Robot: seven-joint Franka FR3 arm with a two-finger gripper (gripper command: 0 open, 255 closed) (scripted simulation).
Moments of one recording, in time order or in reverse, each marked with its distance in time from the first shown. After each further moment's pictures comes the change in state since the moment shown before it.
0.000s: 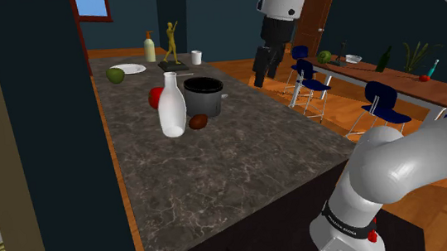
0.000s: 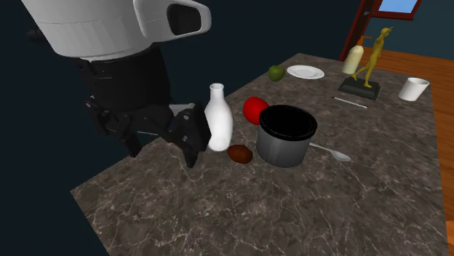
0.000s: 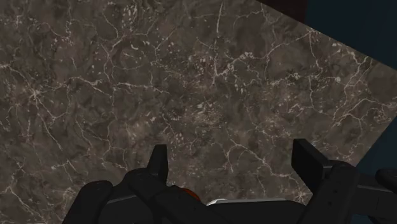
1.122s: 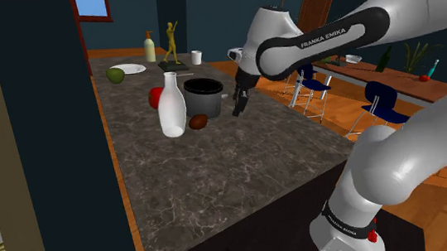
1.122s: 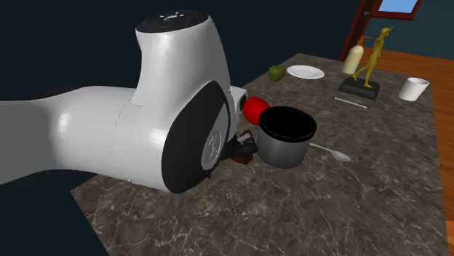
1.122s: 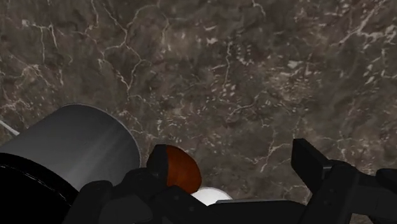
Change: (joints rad) arm 0.079 0.247 -0.188 -0.285 -0.183 0.757 -0.532
